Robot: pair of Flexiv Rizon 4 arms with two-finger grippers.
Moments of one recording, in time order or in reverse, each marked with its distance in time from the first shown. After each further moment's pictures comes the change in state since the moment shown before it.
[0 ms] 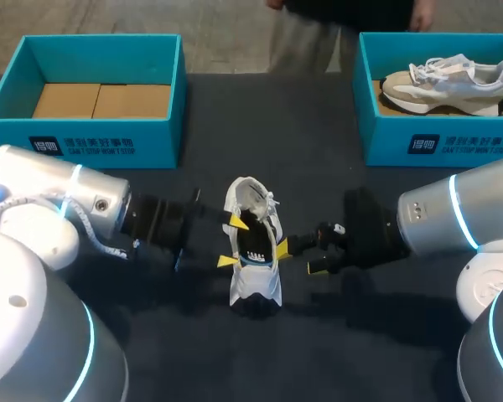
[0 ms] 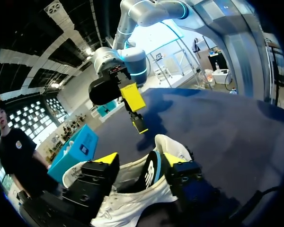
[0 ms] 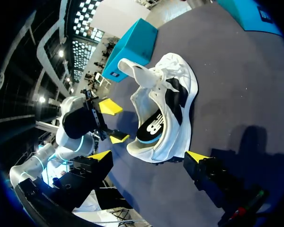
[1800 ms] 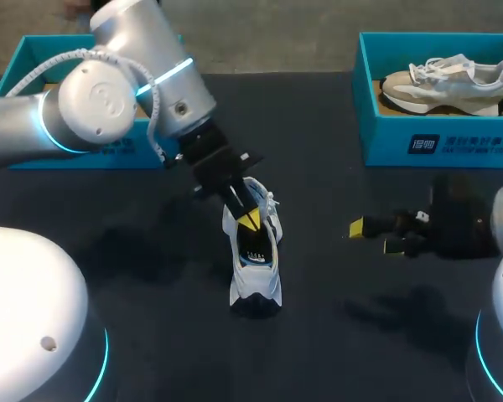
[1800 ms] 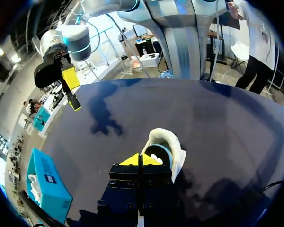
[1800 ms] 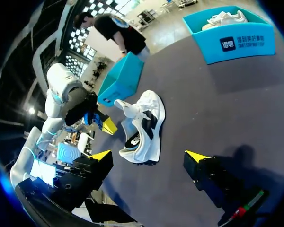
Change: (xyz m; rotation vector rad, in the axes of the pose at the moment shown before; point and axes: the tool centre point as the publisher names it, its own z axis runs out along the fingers) left arm -0.037 -0.011 0.012 -0.110 0.688 0.280; right arm -0.026 0.013 -0.120 -0.224 -0.108 0.000
